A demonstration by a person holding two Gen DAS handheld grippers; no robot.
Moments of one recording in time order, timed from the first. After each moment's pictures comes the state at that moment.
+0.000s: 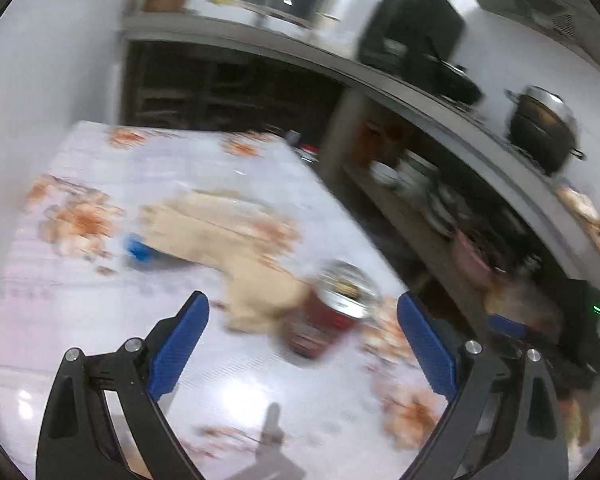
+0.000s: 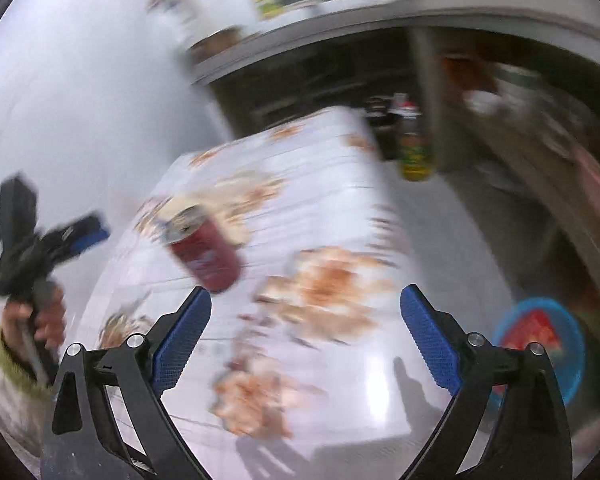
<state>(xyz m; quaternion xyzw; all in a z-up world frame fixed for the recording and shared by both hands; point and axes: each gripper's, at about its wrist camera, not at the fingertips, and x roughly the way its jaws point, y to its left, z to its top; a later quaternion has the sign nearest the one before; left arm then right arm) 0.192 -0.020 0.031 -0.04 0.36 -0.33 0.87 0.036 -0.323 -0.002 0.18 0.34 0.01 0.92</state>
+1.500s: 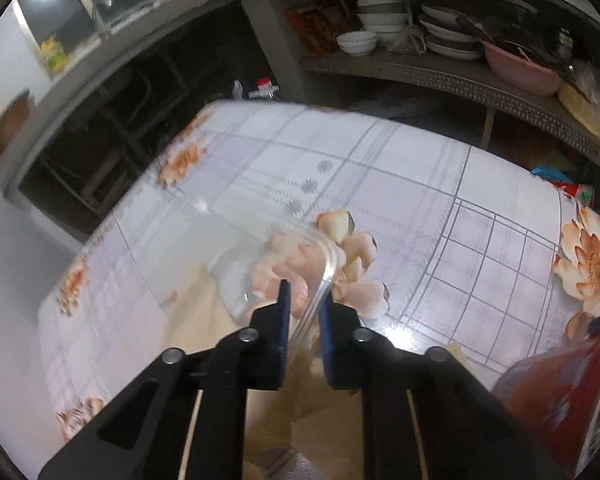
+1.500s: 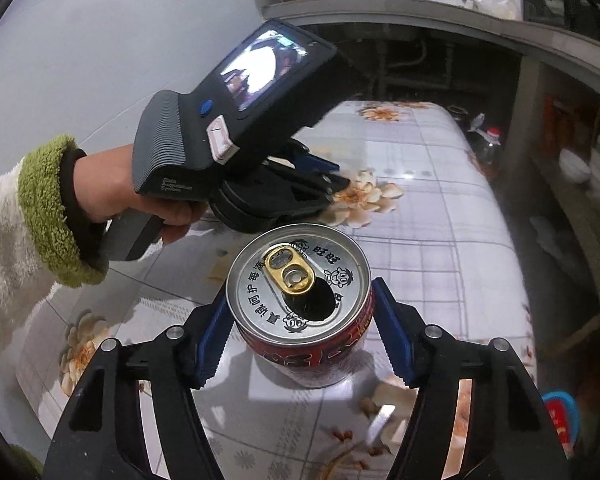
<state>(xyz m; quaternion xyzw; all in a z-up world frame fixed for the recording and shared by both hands) 0.316 -0.187 -0.053 0.36 0.33 -0.38 0.79 0.149 -0.224 -0.024 0.06 0.38 0.07 0.92</state>
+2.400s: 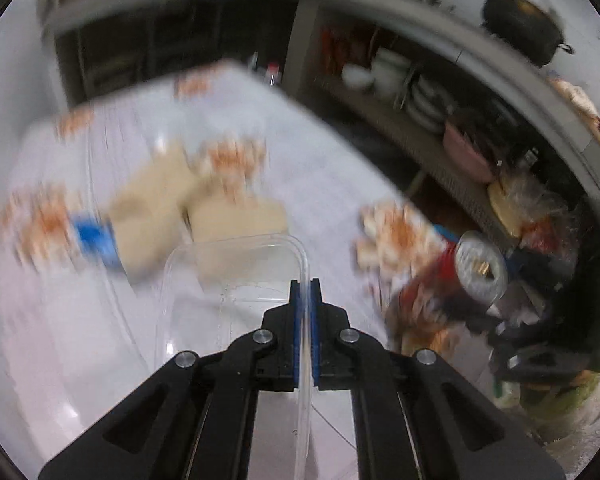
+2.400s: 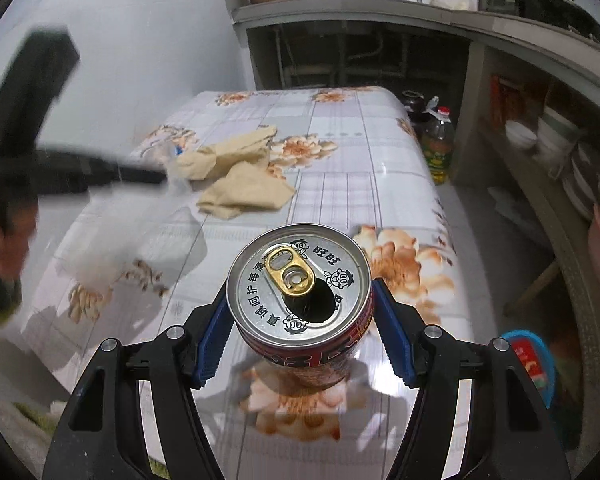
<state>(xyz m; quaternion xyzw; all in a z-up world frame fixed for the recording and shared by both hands) 0.169 -0.071 0.000 0.10 0.48 -0.39 0.78 0.045 -0.251 -0.013 0.06 0.40 0.01 0.92</state>
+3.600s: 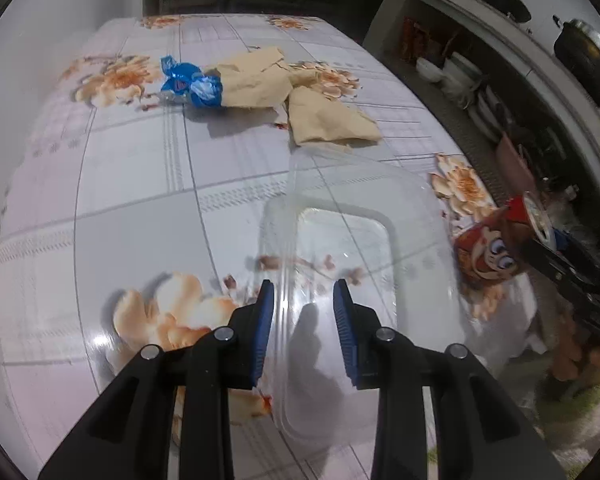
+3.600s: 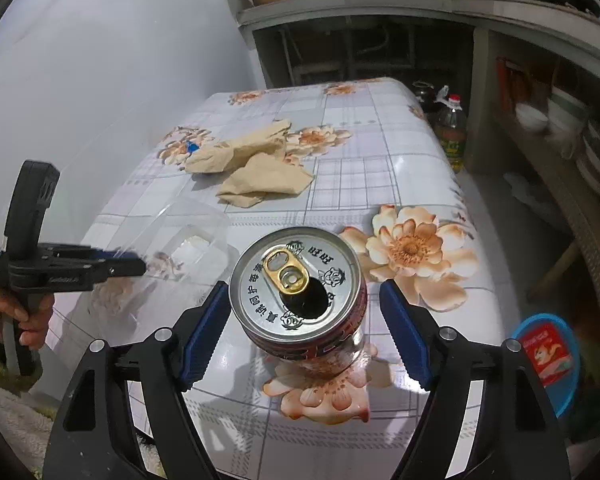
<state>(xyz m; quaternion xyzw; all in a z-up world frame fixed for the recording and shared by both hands) 0.139 0.011 -0.042 0.04 0.53 -0.29 0.80 0.030 -0.247 -0.025 0.10 0.39 0.04 0.91</state>
